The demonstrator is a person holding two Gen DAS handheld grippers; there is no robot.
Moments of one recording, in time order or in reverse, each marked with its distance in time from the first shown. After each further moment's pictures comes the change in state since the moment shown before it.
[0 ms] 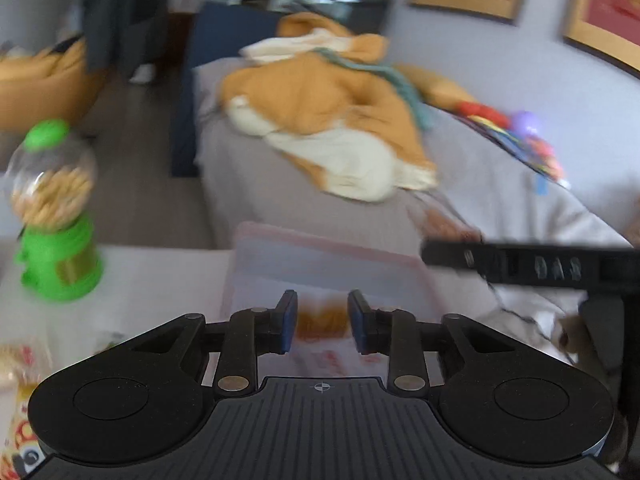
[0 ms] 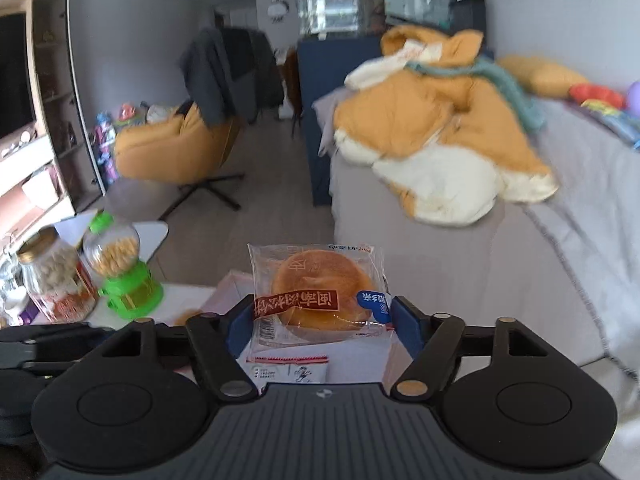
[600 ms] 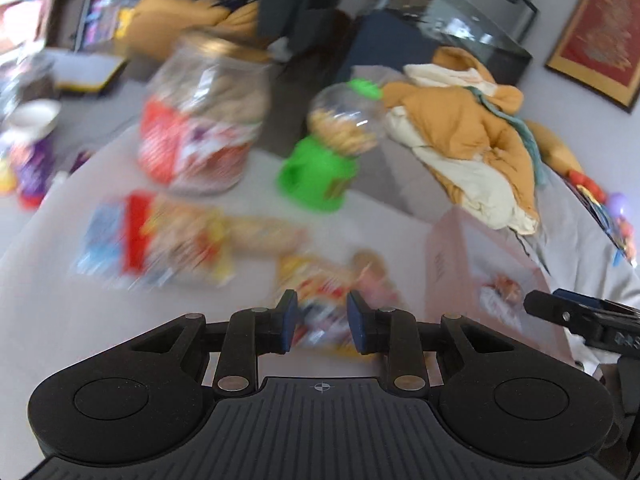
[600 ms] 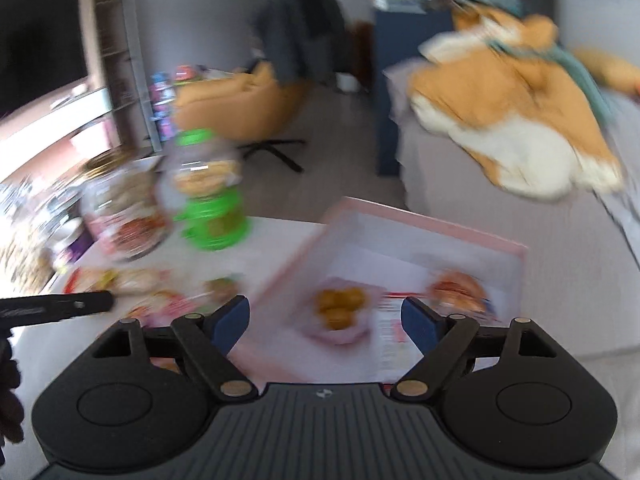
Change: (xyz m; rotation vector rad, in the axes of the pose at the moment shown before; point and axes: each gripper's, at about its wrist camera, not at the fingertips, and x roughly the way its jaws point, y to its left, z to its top) left arm -0.148 0.142 -0.084 -0.323 -0.014 0.227; right arm -0.015 0.103 -0.070 -0.142 0.038 0.150
